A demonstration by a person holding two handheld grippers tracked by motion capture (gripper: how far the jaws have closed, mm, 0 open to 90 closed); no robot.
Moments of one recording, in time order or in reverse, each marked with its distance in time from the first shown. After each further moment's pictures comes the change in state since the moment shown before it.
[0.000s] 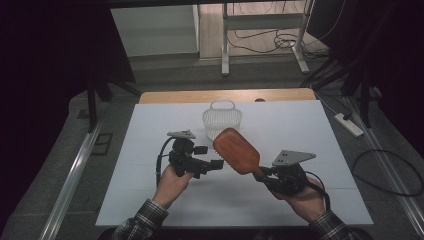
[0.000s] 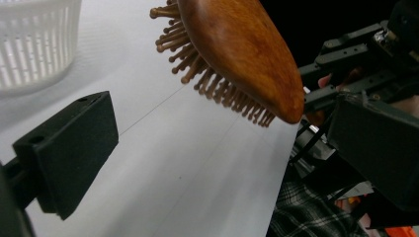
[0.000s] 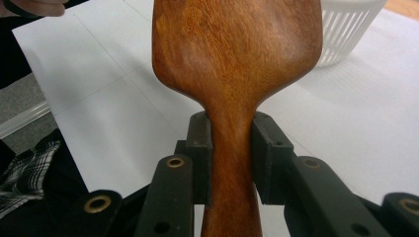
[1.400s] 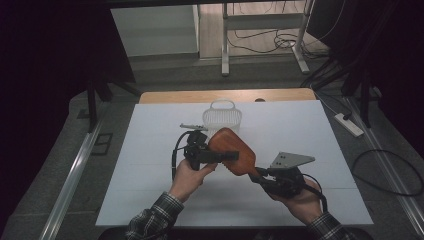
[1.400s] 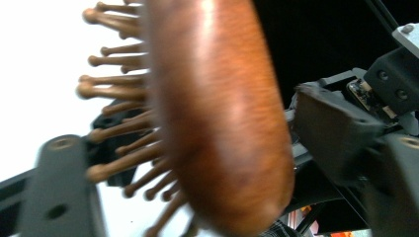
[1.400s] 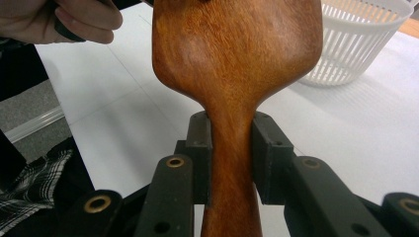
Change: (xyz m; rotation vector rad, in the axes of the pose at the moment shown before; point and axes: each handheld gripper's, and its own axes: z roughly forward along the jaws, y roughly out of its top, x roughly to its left) left arm 0.003 0.017 0.029 -0.029 -0.169 -0.113; right arm 0.008 0.001 0.001 -0.057 0.028 -0.027
